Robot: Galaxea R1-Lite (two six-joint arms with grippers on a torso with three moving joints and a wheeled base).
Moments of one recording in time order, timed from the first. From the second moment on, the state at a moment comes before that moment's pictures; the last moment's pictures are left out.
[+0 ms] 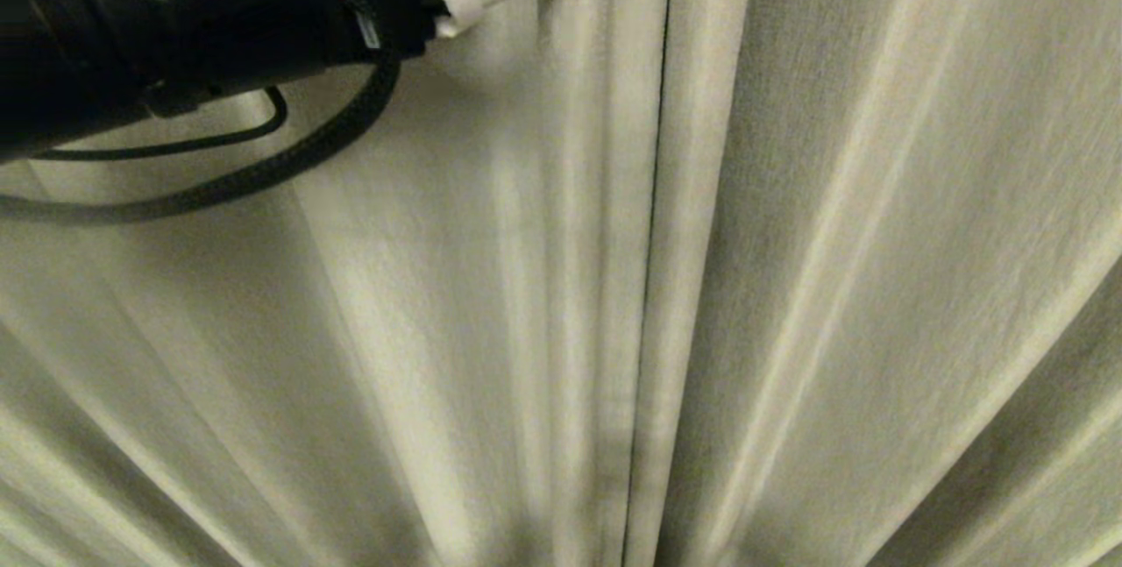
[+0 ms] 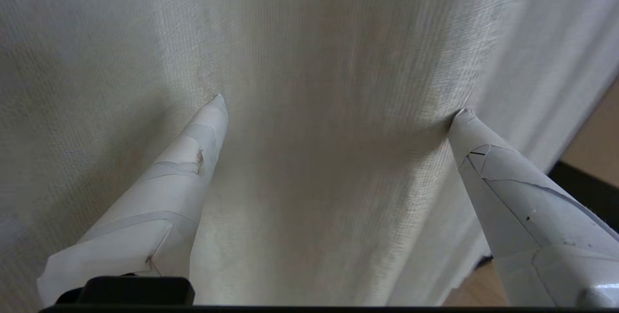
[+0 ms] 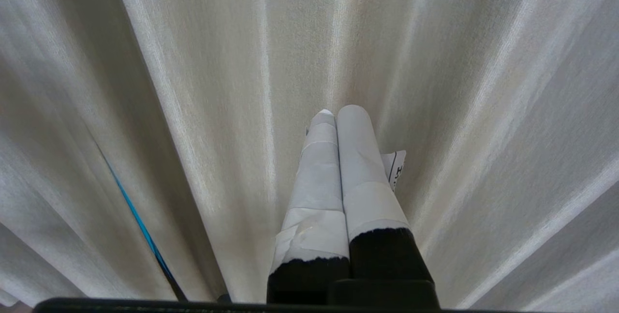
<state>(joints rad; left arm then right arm) -0.71 1.43 -1.32 -0.24 -0.05 -0.09 0.00 0.00 0.00 0.01 0.02 -0.05</state>
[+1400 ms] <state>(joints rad) -0.86 1.52 -1.37 -0.12 0.30 -0.01 0.00 0.00 0.00 0.01 0.02 -0.05</state>
